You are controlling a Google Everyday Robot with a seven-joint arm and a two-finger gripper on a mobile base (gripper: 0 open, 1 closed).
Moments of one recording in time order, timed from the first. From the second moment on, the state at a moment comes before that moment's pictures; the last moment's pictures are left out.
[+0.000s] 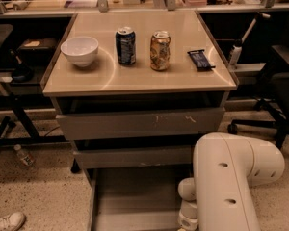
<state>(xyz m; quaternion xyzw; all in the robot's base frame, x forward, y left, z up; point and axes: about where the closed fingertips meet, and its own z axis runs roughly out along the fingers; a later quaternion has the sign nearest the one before) 0.341 -0.170 0.197 0.45 -0.85 -0.19 0.20</state>
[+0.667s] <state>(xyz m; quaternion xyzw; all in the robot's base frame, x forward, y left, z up) 0.306 -0.178 0.200 0.43 -0.85 -0.20 0.21</state>
